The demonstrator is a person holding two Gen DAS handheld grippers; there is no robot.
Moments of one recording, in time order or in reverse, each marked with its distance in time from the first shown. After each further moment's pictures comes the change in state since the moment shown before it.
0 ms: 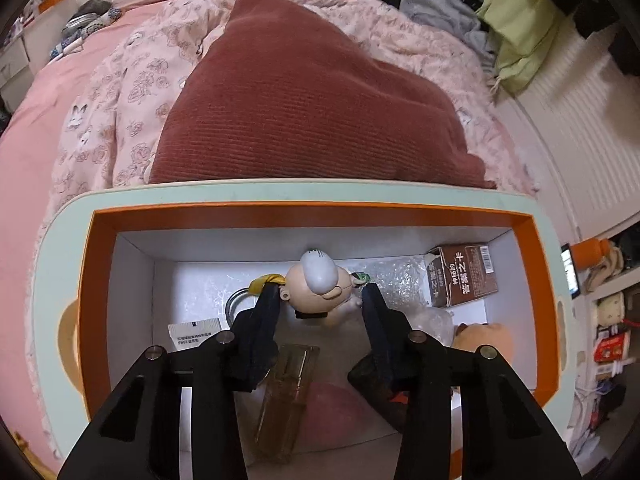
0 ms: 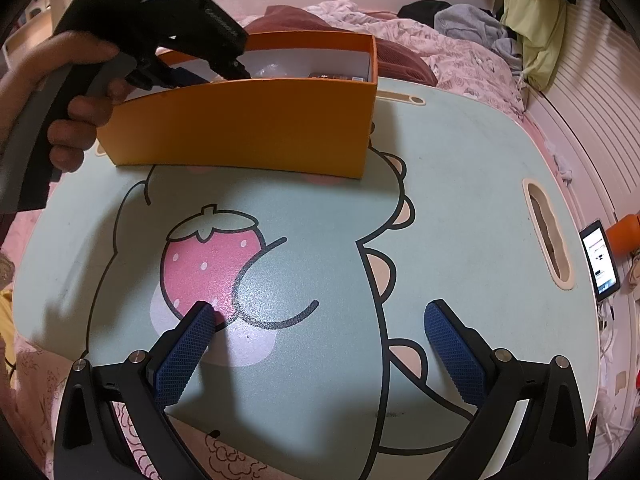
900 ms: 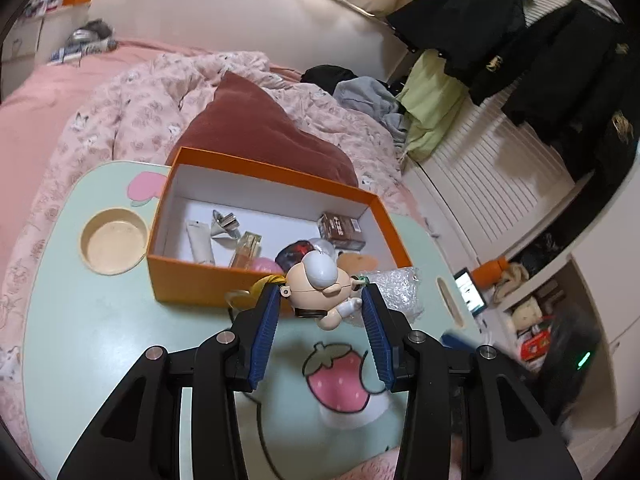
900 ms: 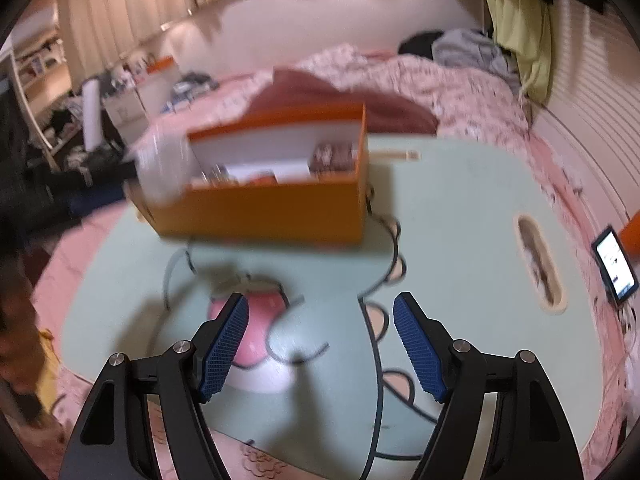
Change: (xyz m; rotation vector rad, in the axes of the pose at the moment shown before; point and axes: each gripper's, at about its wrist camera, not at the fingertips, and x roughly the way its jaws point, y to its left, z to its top) left arm -0.123 0.013 -0.135 -0.017 -0.325 -0.293; right arm -0.054 -0.014 0.014 0.082 -0.200 0.133
